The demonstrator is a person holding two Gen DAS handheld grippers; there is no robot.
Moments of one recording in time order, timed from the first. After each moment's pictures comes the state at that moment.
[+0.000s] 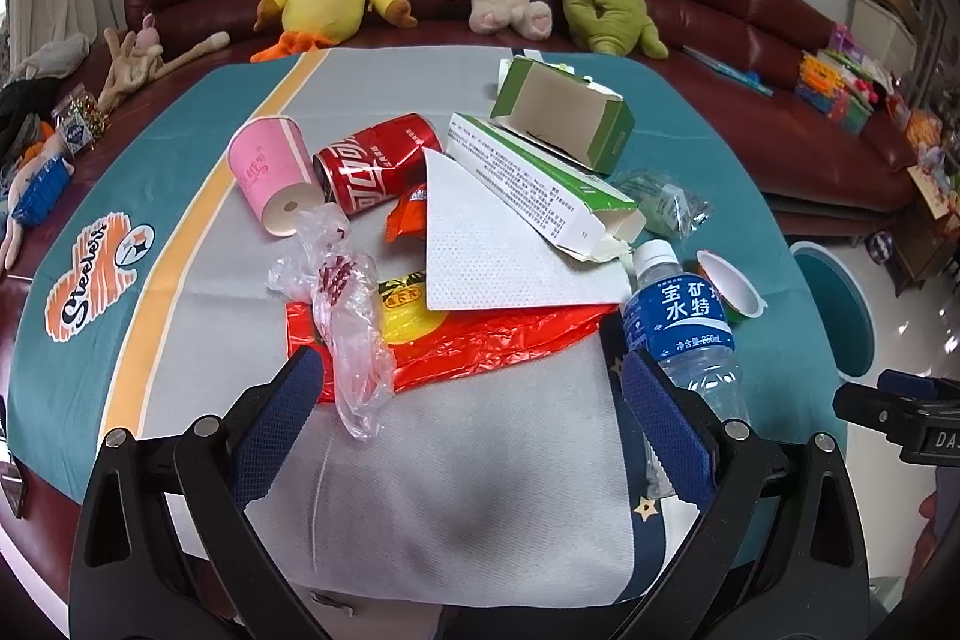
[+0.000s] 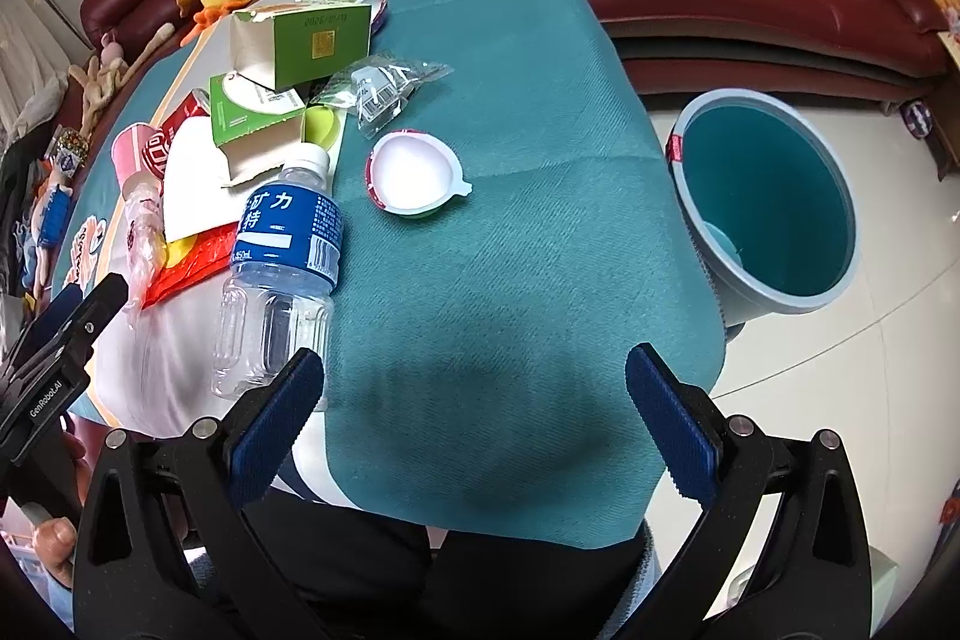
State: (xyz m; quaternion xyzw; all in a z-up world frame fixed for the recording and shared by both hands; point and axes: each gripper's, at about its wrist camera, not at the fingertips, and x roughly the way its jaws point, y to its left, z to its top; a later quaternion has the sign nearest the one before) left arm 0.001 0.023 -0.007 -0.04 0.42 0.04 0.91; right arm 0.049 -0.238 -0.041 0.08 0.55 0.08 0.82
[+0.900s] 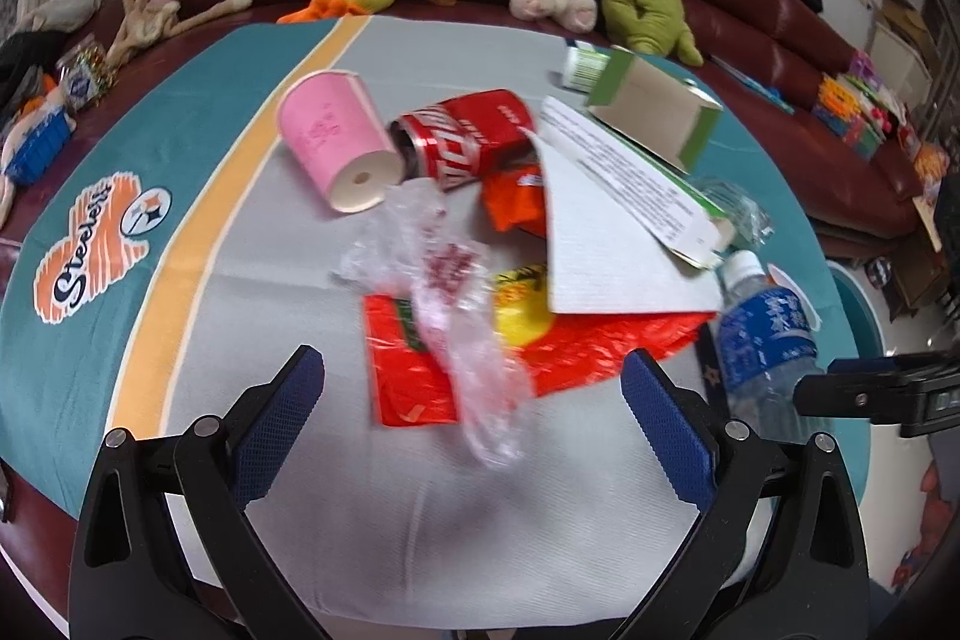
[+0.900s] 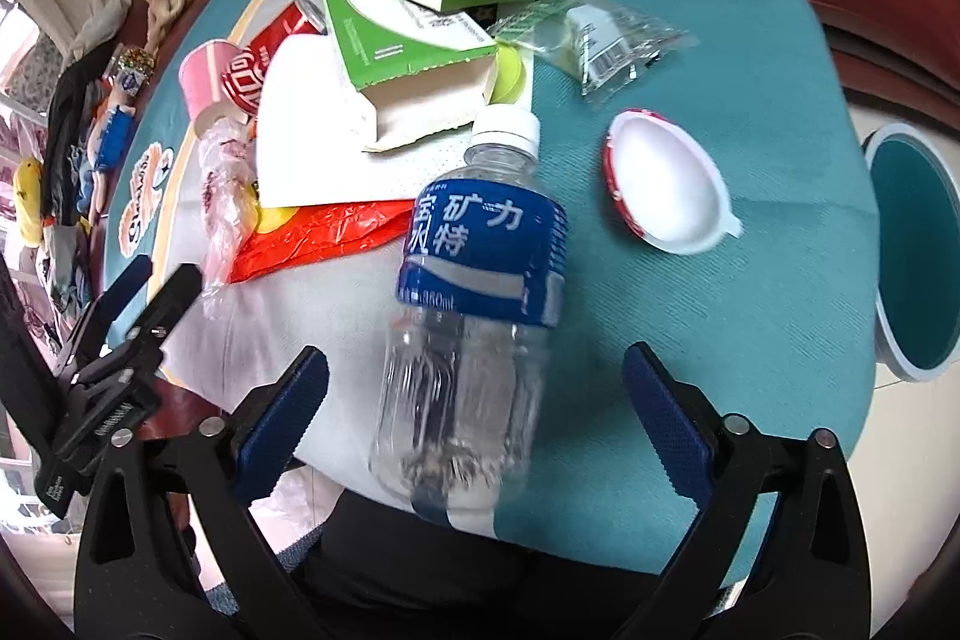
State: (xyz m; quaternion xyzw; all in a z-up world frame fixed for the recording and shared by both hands) left arm 0.012 0.100 -0.032 -0.08 0.43 0.05 0.90; right arm 0.107 -0.131 -0.064 0.06 0.63 0.19 0.75
